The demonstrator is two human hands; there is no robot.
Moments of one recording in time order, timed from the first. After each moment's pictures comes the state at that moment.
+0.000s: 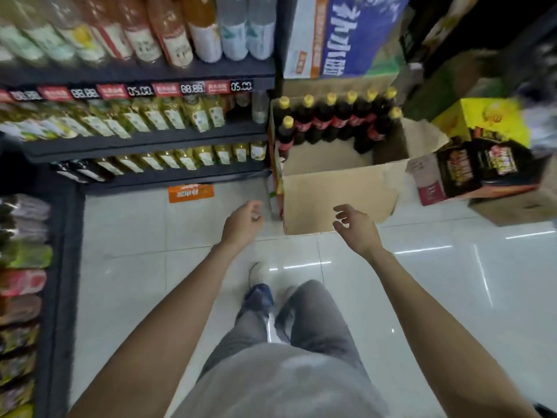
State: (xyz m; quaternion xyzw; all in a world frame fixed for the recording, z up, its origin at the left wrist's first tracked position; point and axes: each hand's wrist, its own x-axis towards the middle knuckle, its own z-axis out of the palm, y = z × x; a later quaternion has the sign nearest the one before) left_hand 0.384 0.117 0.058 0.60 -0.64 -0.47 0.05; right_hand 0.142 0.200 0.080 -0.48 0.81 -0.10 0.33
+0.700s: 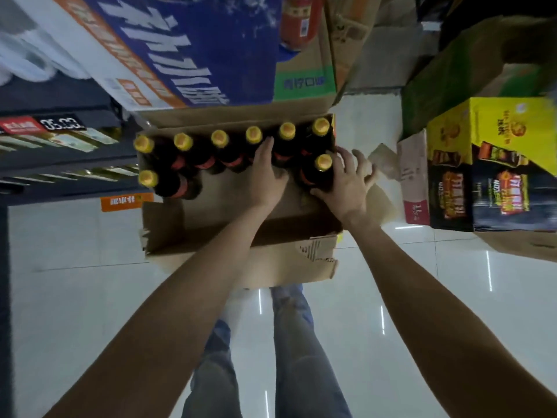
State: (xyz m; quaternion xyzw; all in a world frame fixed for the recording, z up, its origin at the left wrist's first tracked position) left_hand -0.019 -0.086 -0.047 0.64 -0.61 -0.45 0.15; right_hand -0.177 -0.033 -0.052 -0.58 0.80 0.01 0.17
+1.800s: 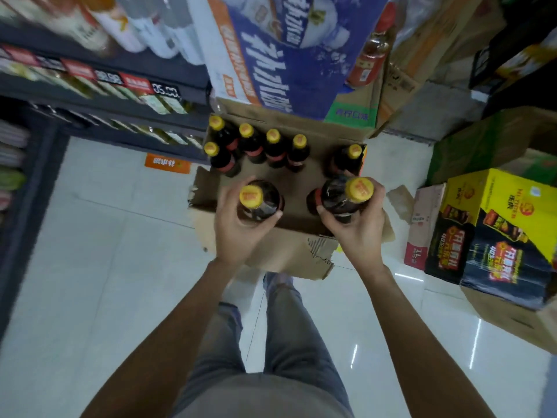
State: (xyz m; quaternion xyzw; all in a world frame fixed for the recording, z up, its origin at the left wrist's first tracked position) left_hand 0.073 0.041 0.087 0.68 -0.53 -0.30 0.41; right_hand -0.129 0.022 0.108 -0.53 0.64 -0.40 0.39
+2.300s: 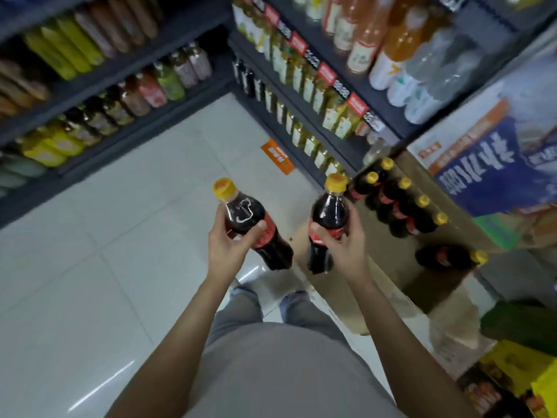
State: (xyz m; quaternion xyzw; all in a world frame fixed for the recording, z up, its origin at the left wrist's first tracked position) left_hand 0.255 0.249 0.157 0.75 -0.16 -0.26 0.59; right_hand 0.109 0.105 0.150 -0.63 0.42 -0.22 0.62
